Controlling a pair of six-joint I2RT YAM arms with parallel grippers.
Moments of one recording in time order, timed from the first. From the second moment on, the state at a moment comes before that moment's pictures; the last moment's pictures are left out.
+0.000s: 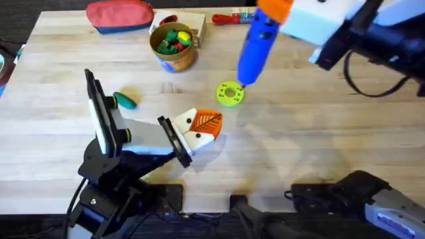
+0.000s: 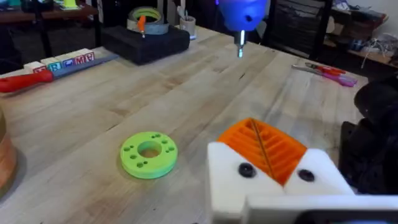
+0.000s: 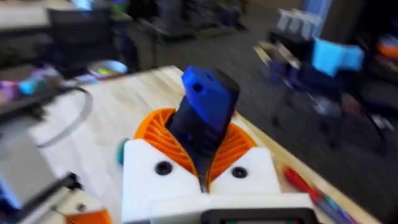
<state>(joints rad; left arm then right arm) -0.43 0.01 0.01 -0.06 0.61 -0.11 0.45 0.84 0.84 0.01 -0.45 -0.11</state>
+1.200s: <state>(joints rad) -0.43 0.01 0.01 -0.06 0.61 -0.11 0.82 1.10 0.84 0.35 -0.47 -0.09</state>
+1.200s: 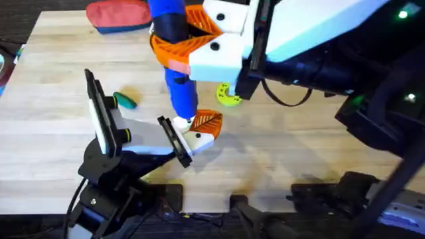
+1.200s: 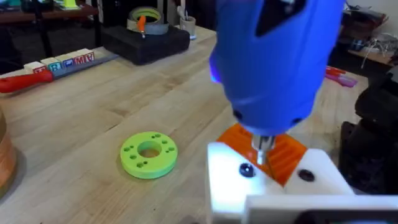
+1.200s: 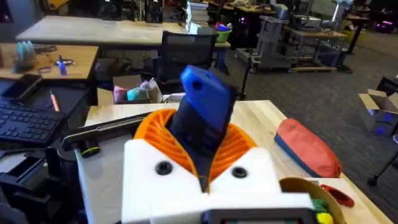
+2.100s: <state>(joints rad) -0.43 0.01 0.01 -0.06 0.61 -0.11 0.82 1.13 0.84 0.37 -0.47 -0.09</state>
